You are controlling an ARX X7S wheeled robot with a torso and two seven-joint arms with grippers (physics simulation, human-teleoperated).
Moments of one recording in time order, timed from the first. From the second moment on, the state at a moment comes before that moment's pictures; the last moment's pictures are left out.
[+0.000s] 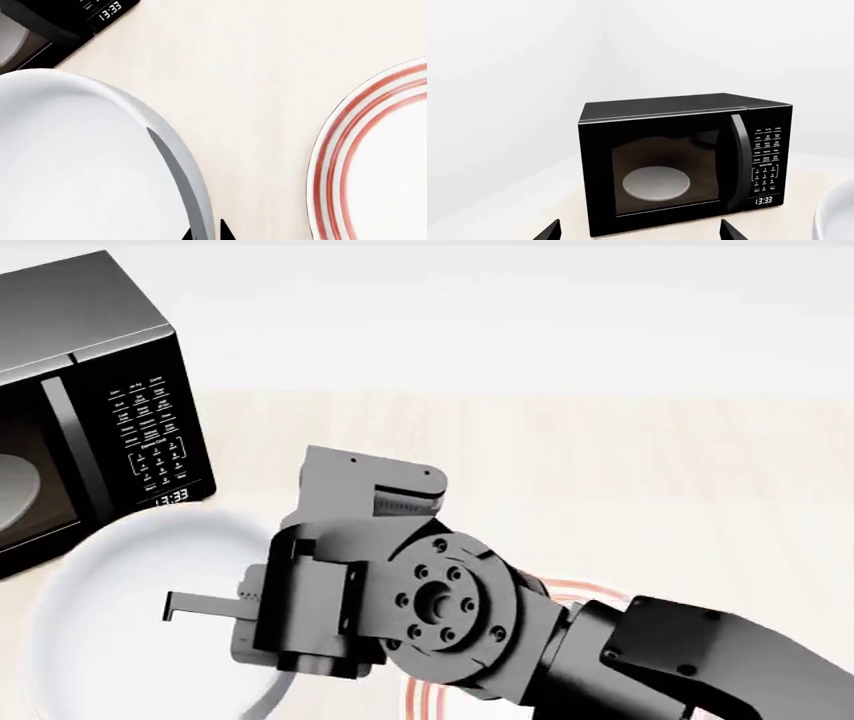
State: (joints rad) left arm 0.22 -0.27 -0.30 0.69 -0.26 -0.41 -0.35; right arm 1.45 0.19 -1.48 0.33 2.37 0.36 1.03
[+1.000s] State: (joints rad) left arm 0.20 -0.29 -0.26 0.66 -0.24 -0.42 -0.38; right arm 1.58 0.55 -1.37 0.60 2.52 0.46 1.04
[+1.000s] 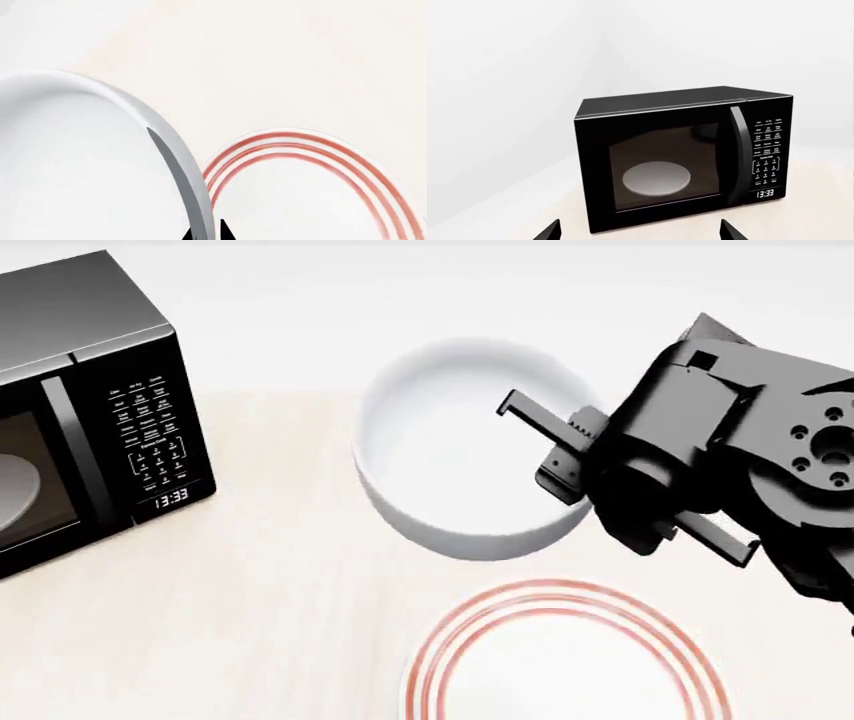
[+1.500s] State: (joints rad) left arm 0.19 -0.29 -0.23 0.65 -0.23 -0.43 -0.39; right arm 1.58 0.63 -1.39 0.92 2.51 0.56 0.94
